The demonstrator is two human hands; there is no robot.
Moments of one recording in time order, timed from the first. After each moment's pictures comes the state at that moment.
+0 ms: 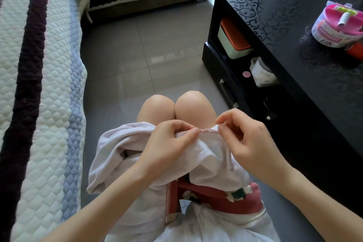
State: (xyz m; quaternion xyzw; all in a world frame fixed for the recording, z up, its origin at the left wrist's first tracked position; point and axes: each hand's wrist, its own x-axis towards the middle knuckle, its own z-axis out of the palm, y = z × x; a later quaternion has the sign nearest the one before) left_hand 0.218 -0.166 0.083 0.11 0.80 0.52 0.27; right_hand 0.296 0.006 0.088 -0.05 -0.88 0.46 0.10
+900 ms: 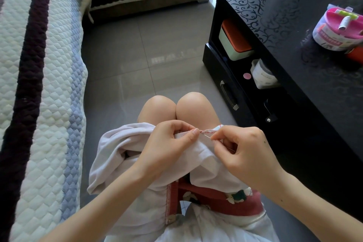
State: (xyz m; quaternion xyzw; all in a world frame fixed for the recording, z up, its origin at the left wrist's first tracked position) left_hand 0.217 -0.168 0.084 0.10 0.79 0.54 0.27; right_hand 0.298 -0.008 0.094 -0.02 -0.93 0.36 0.12
